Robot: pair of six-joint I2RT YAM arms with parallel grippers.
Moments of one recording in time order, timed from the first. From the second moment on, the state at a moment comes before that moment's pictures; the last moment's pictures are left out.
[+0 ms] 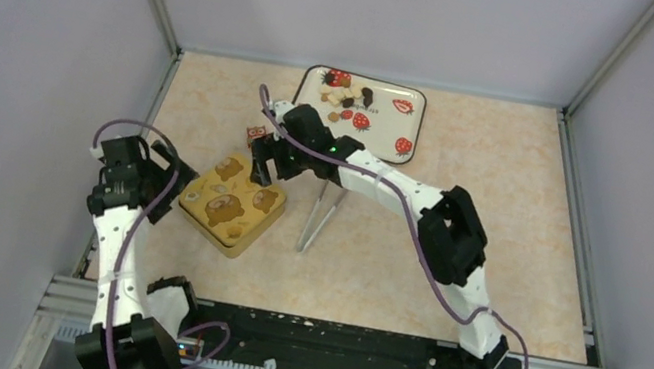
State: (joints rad) left arm 0.44 0.90 0.82 -0.76 0.15 -0.66; right arm 0.93 2.13 1.84 -0.35 -0.19 0.27
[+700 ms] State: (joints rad) left arm 0.44 0.85 0.63 -0.72 0.35 -0.70; right arm 0.93 2.35 2.03 -0.39 -0.30 0.30
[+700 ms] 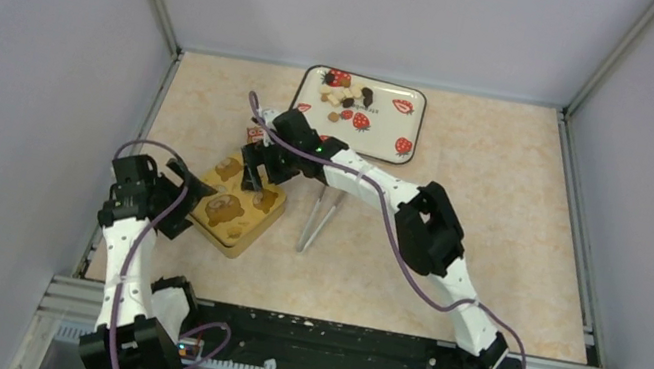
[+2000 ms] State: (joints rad) left arm 0.44 0.89 0.70 -0.64 0.40 -0.70; right arm 1.00 2.36 2.00 -0.37 -0.25 0.23
